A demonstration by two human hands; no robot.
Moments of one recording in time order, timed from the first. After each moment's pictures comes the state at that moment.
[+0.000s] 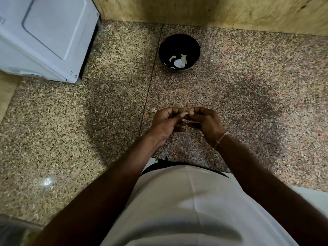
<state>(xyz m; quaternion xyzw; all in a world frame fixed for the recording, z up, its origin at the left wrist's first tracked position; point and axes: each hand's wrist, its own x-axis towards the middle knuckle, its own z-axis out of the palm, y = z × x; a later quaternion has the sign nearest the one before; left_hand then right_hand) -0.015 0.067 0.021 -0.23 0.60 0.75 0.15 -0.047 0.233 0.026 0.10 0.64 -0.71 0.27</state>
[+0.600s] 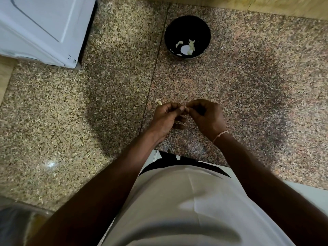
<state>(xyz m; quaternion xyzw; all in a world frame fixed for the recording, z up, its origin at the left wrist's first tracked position) -0.006 0.056 0.012 -0.27 0.57 0.76 0.17 -0.044 0.222 0.023 -0.05 0.85 -0.50 0.13</state>
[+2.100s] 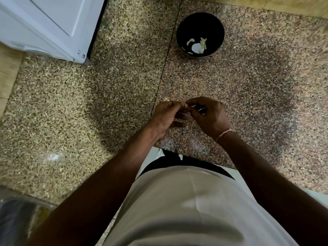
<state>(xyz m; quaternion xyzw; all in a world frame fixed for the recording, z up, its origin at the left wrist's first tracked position) -0.009 0.029 0.014 -0.32 0.54 0.76 0.18 -0.050 0.202 0.029 -0.15 0.87 -0.45 0.11</state>
